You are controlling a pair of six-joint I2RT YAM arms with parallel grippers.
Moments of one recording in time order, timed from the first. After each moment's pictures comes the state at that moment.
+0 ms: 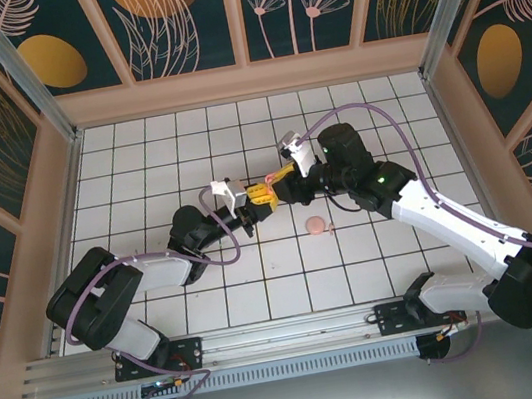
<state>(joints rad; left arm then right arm) -0.68 1.55 0.49 1.25 0.56 -0.20 0.68 1.20 1.03 -0.34 -0.40 0.07</state>
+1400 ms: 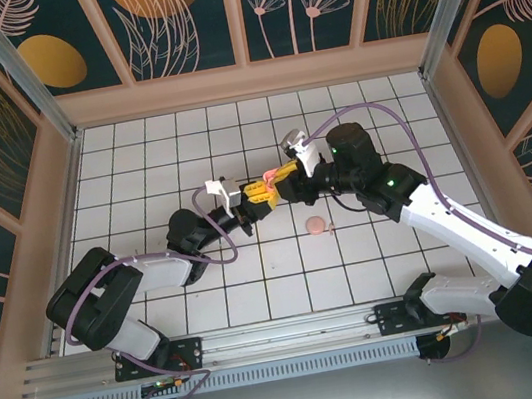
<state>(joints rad) -0.69 1.55 0.49 1.36 0.56 -0.28 0.68 1.14 1.03 -0.33 -0.42 0.04</state>
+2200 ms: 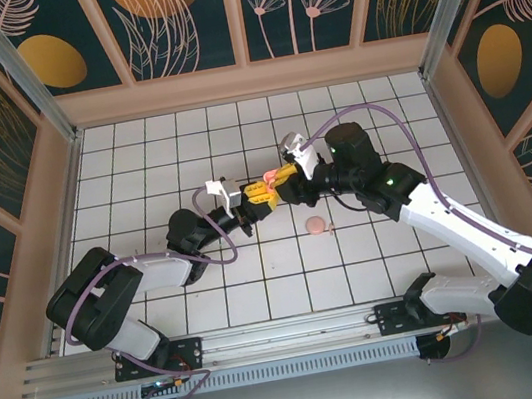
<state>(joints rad) -0.69 1.55 0.49 1.36 0.58 -0.28 0.68 1.15 1.04 -0.36 -0.43 -0.06</state>
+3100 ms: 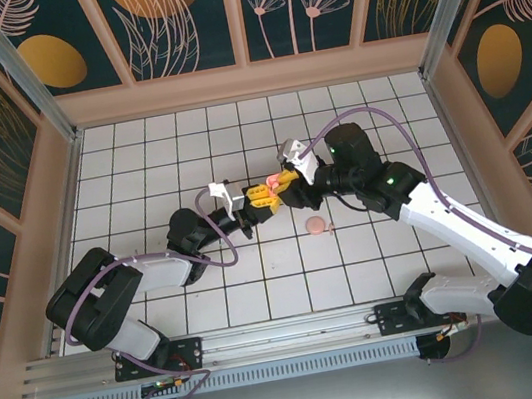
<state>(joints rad) -0.69 1.55 0.49 1.34 0.63 -0.23 0.67 1.15 1.05 -0.42 -0.47 -0.20</state>
